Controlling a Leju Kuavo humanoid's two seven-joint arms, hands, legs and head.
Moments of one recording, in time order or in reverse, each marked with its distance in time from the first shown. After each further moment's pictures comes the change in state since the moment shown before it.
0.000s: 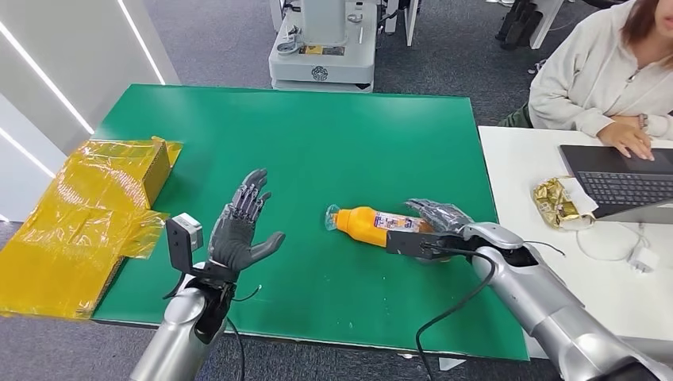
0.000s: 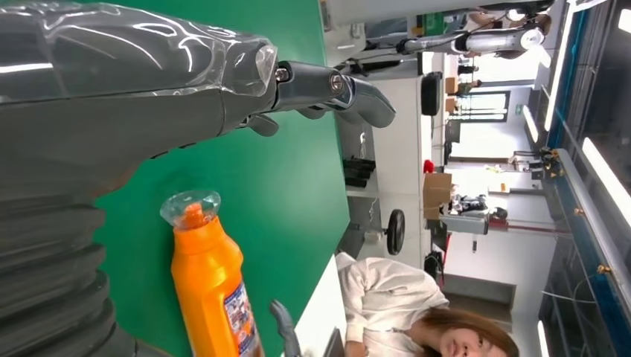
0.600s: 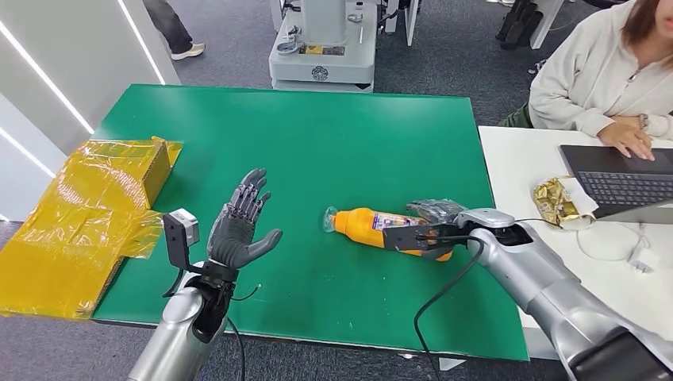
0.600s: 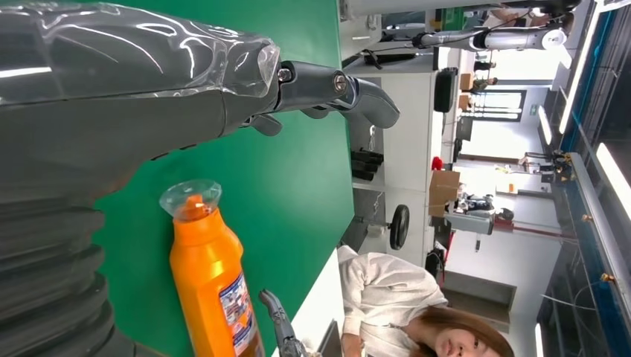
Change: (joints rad) left arm -0.001 0.006 -0.001 0.000 0.055 -0.005 0.023; right arm -0.120 0.053 0.120 0.131 -0.009 0.116 0.015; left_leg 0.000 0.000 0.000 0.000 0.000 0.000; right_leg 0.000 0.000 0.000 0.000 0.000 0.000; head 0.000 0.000
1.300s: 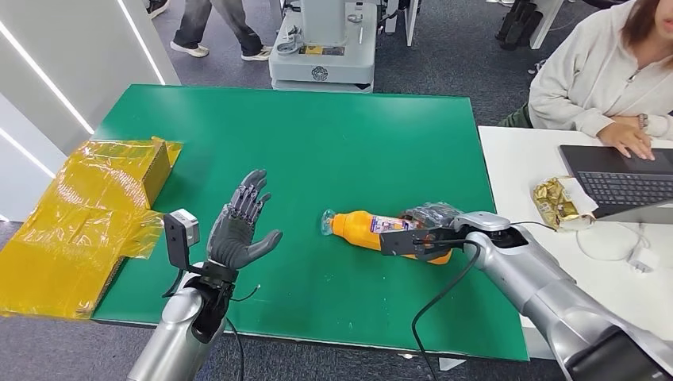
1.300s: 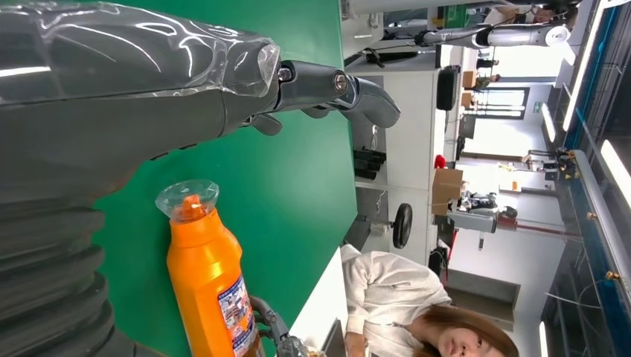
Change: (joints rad) left arm 0.002 0.003 0.000 0.000 -0.003 -0.004 0.003; right arm -0.004 0.009 0.046 0.027 -0.031 -0.016 -0.023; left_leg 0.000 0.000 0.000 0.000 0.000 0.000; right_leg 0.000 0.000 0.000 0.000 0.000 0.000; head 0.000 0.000
